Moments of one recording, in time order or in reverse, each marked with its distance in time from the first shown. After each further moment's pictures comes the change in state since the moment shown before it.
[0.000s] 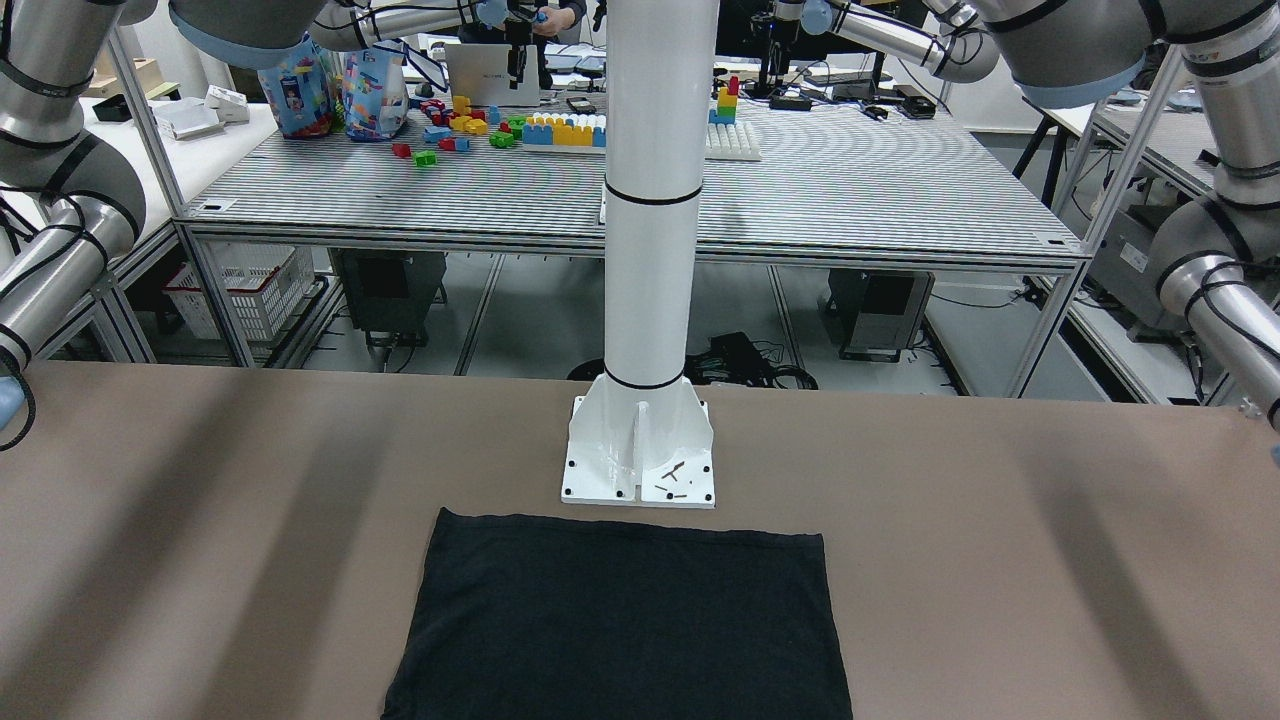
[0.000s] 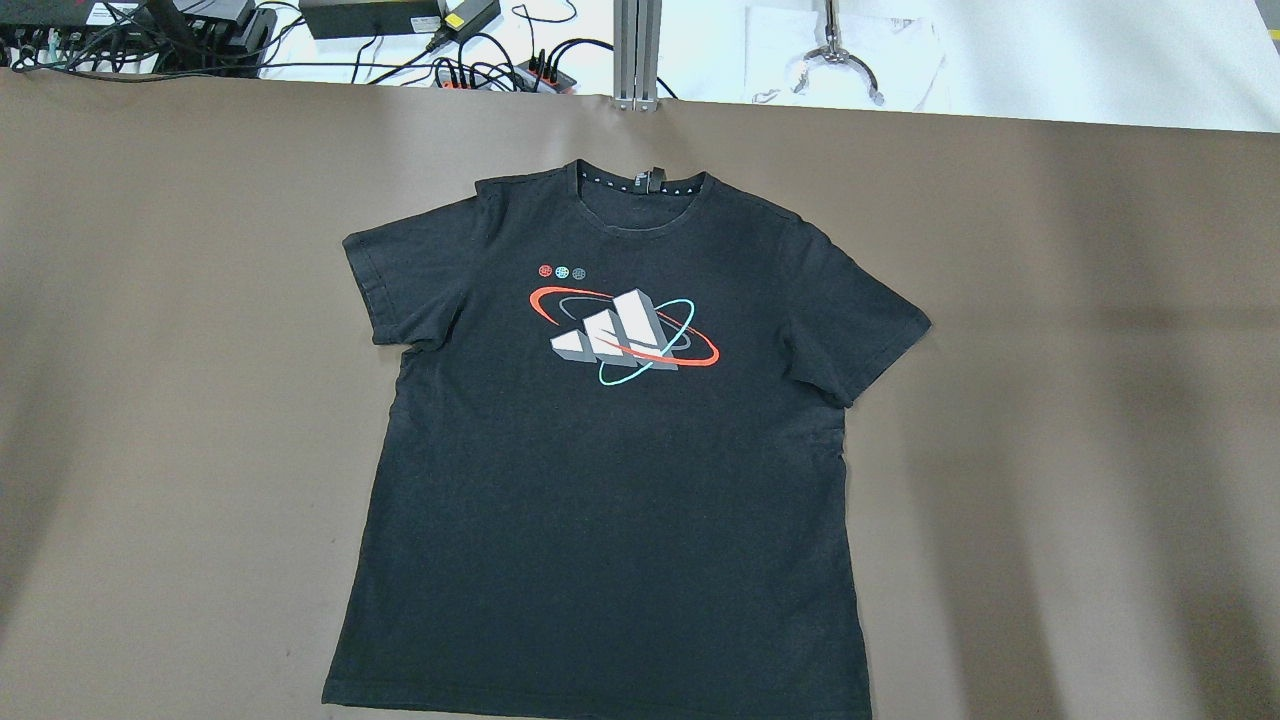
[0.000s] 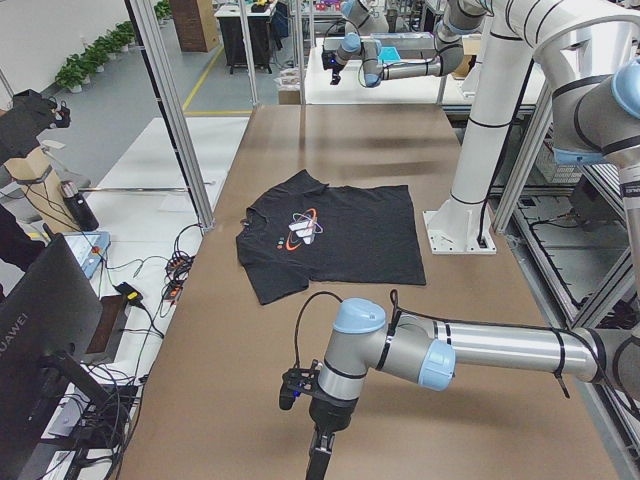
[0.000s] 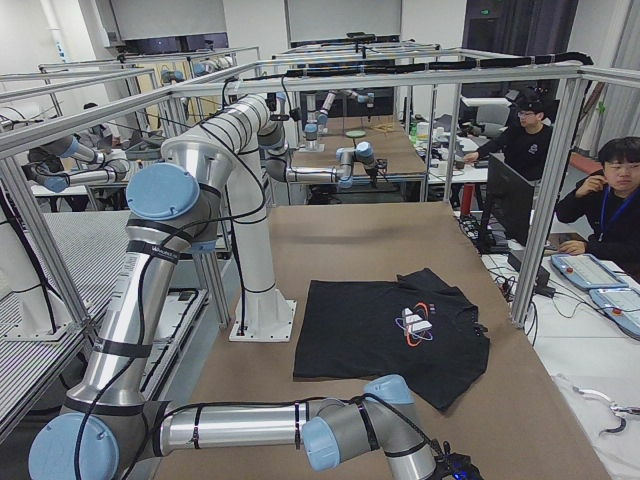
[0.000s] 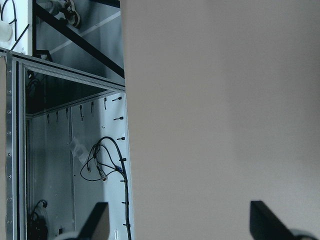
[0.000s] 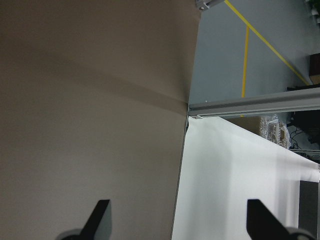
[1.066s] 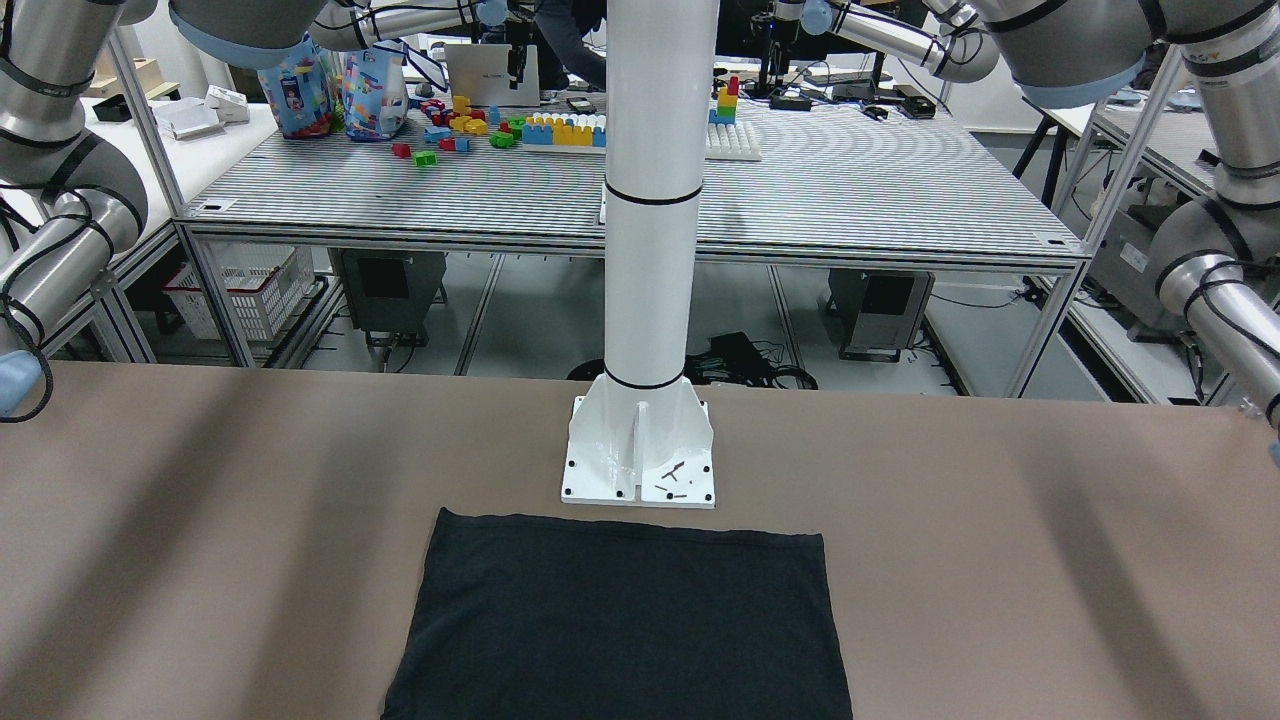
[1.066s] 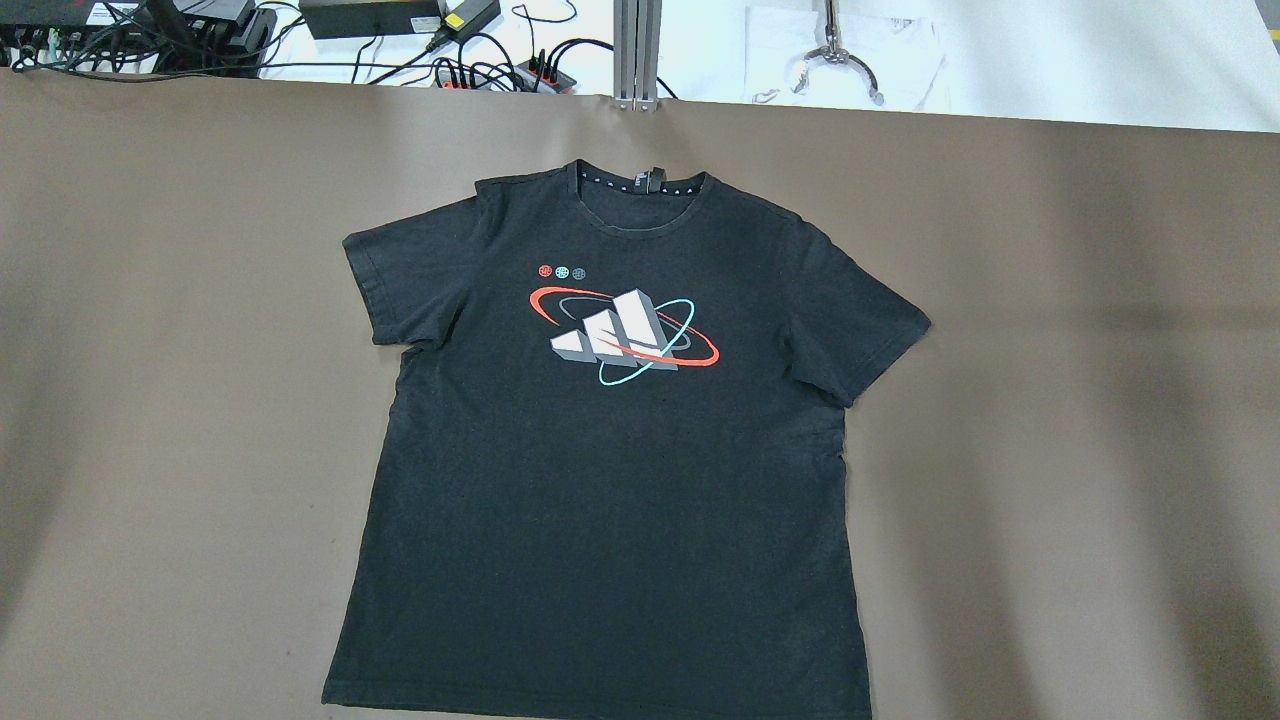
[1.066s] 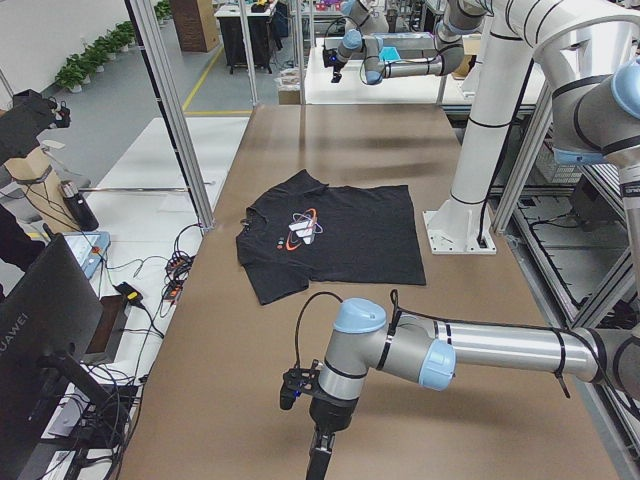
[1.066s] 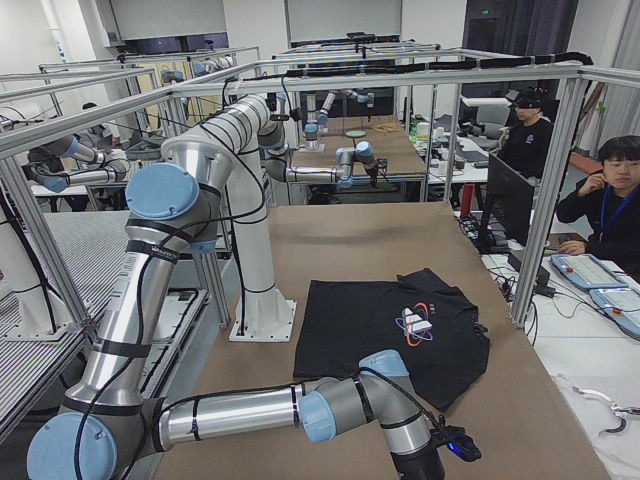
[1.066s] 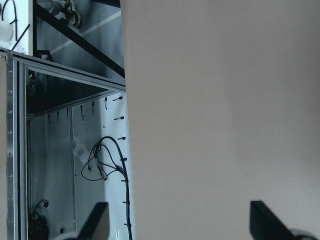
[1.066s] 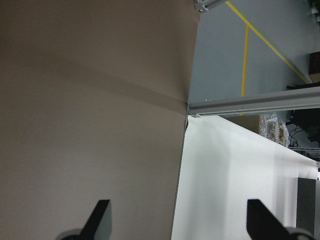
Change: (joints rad) left arm 0.002 0.002 -0.001 0.000 0.003 0.001; right arm 0.001 -0.004 0.058 -0.059 0.001 0.002
